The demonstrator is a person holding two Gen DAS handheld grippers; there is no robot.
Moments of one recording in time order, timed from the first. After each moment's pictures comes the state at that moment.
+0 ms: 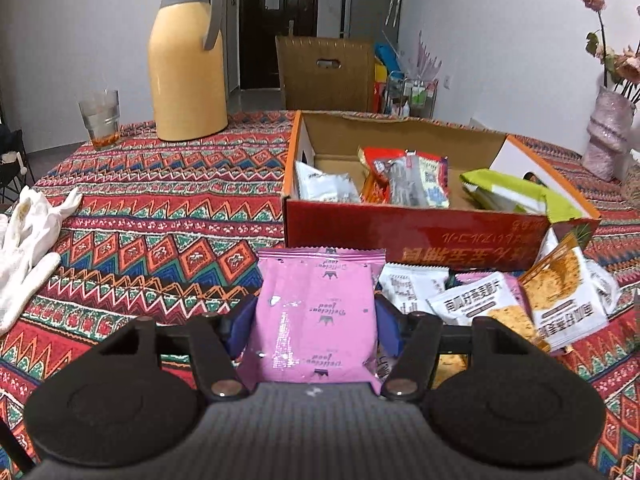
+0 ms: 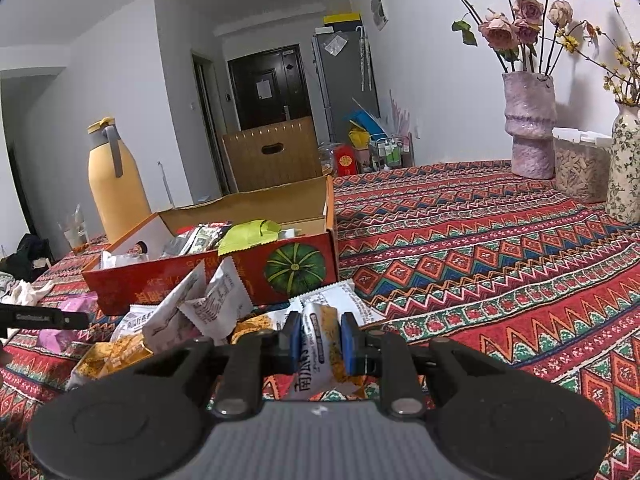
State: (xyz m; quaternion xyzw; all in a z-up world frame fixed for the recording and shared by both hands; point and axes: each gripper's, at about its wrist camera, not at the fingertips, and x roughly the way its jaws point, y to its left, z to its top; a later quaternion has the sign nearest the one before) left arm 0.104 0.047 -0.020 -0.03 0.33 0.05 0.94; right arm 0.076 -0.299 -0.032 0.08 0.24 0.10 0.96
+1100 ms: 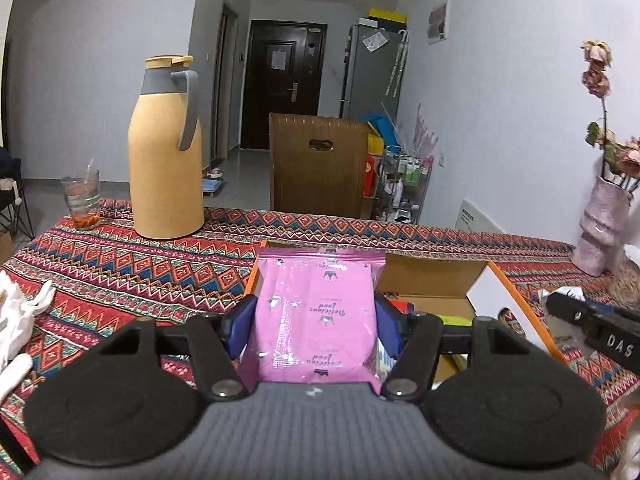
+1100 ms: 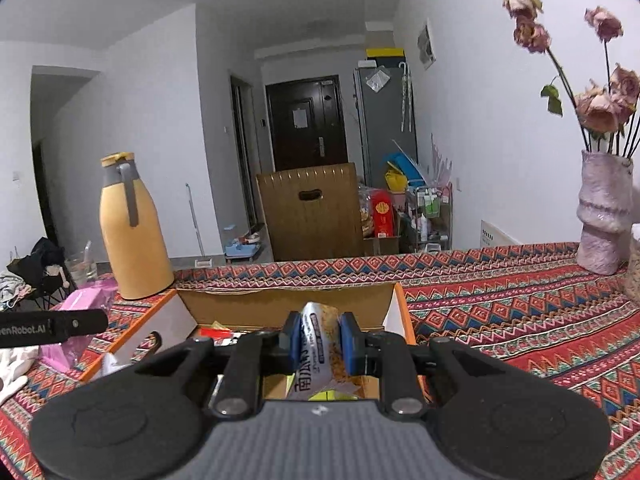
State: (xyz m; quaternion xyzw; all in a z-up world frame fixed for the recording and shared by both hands) left arm 0.176 0.023 0.052 -0.06 0.23 0.06 0.97; right arm 0.206 -0.233 0.036 0.04 0.19 0.14 0.97
